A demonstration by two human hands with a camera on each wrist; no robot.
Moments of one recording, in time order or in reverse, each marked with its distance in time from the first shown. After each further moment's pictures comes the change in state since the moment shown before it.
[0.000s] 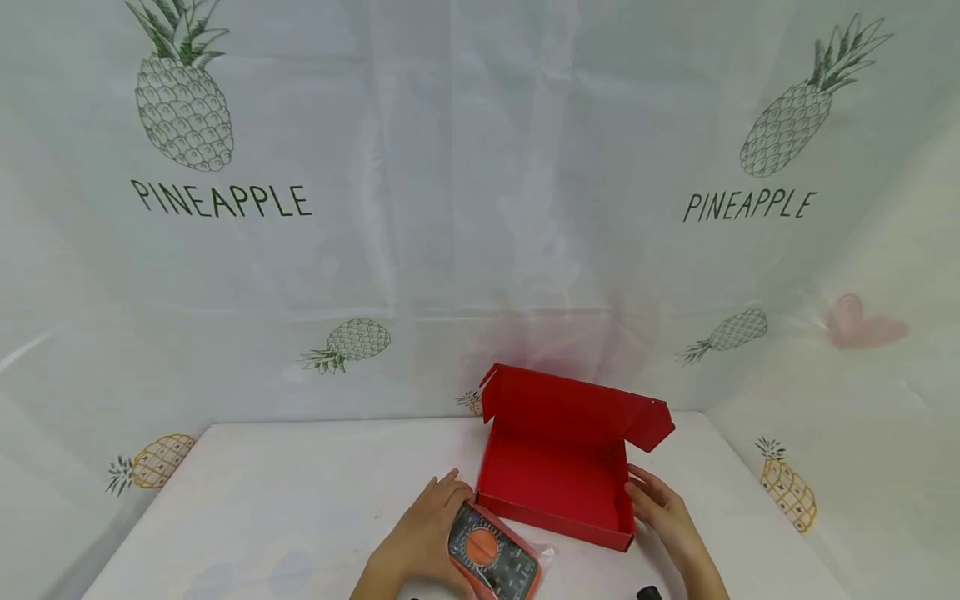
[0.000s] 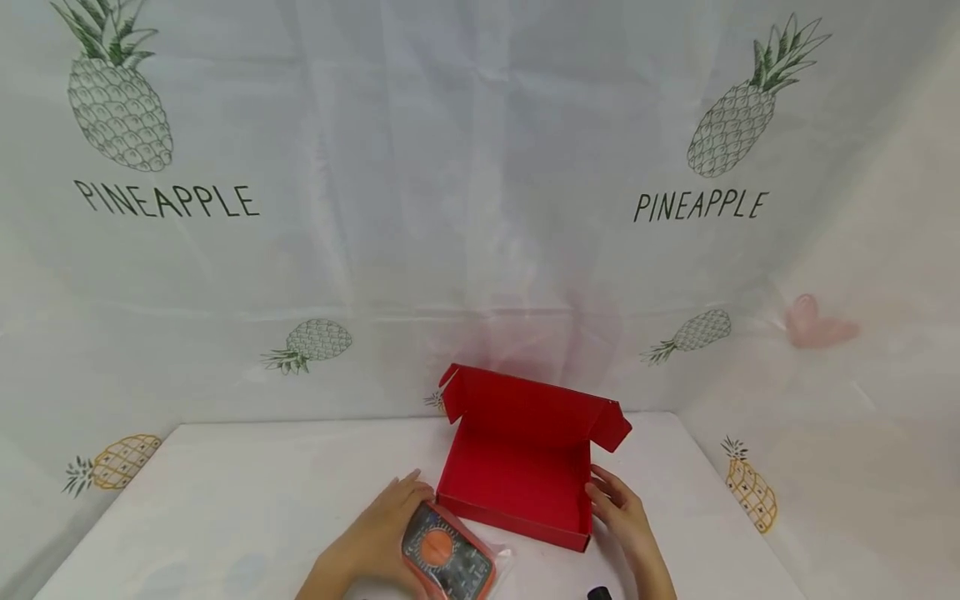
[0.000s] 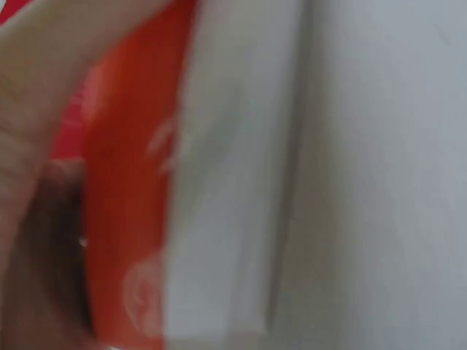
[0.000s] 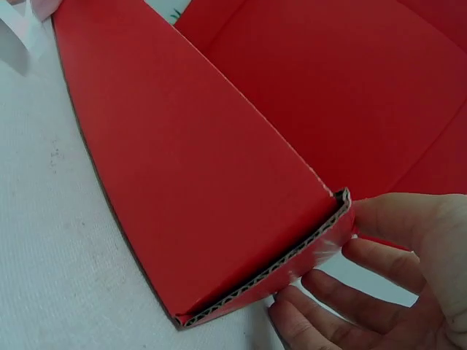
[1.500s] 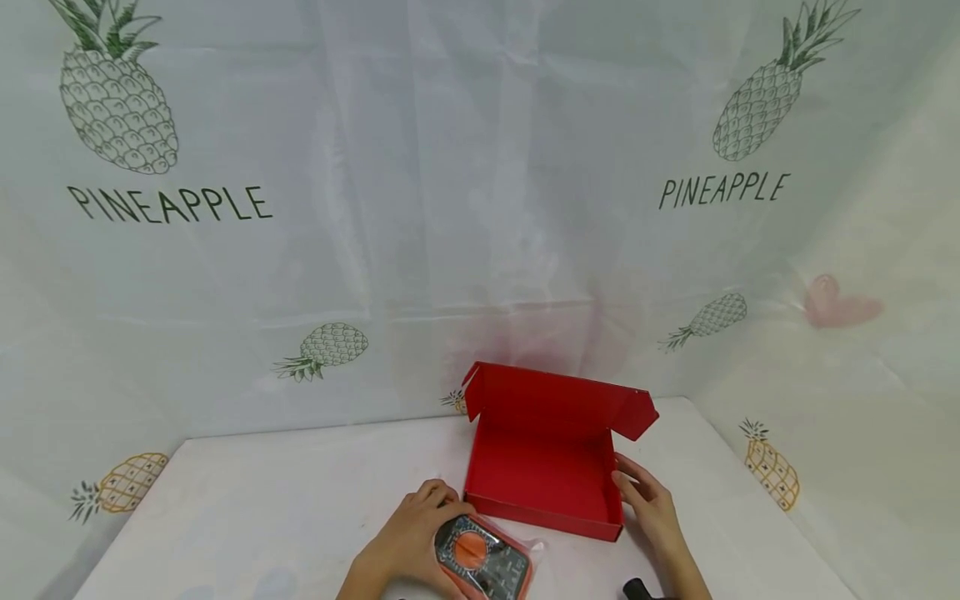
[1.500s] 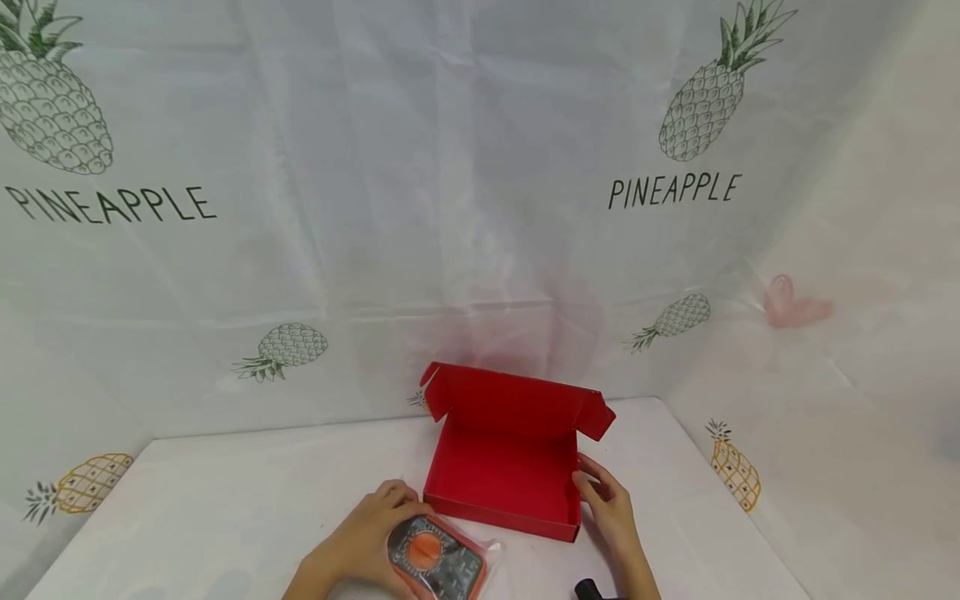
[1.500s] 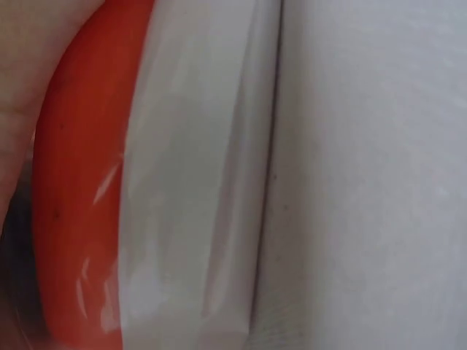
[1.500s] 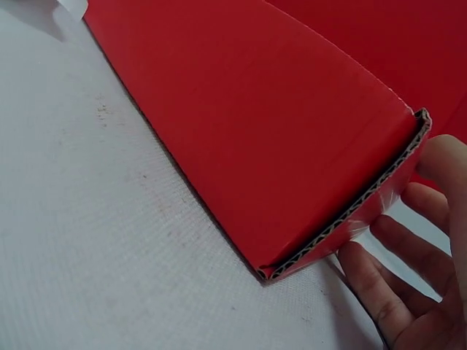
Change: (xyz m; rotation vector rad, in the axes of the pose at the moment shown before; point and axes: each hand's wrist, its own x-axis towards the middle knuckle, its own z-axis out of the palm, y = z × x) left_hand 0.008 -0.013 0.003 -0.031 -0.084 0.063; right_hand 0.012 0.031 0.009 0.010 0.161 -0.185
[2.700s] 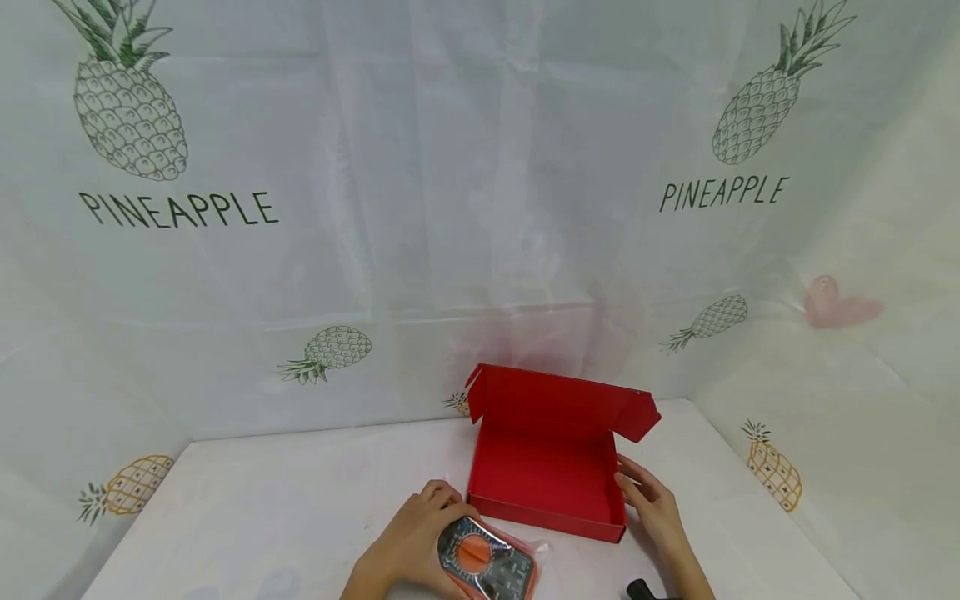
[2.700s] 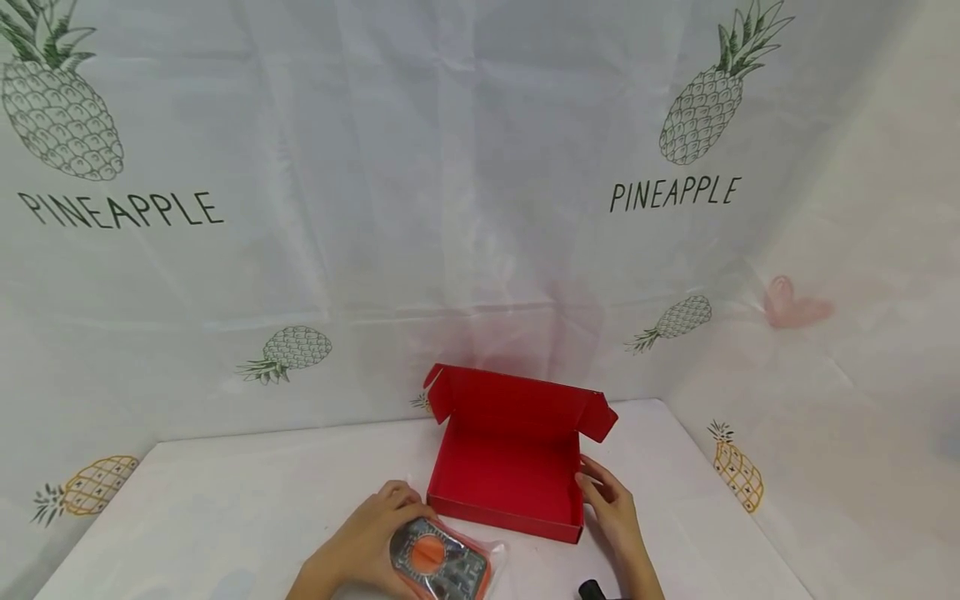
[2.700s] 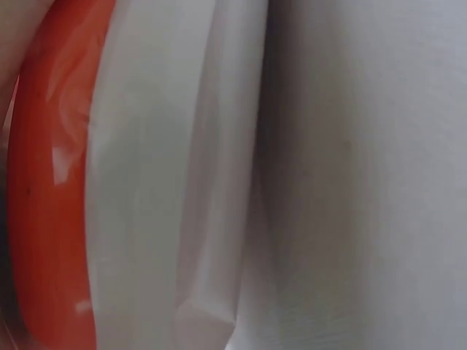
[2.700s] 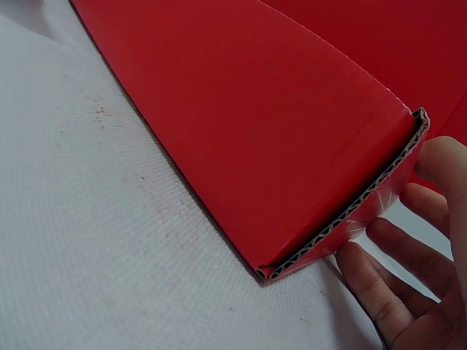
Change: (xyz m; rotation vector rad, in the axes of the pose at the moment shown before) left_hand -0.001 0.009 -0.007 0.031 0.008 0.008; right_hand 0.000 -0.001 0.000 -0.025 -0.010 0.030
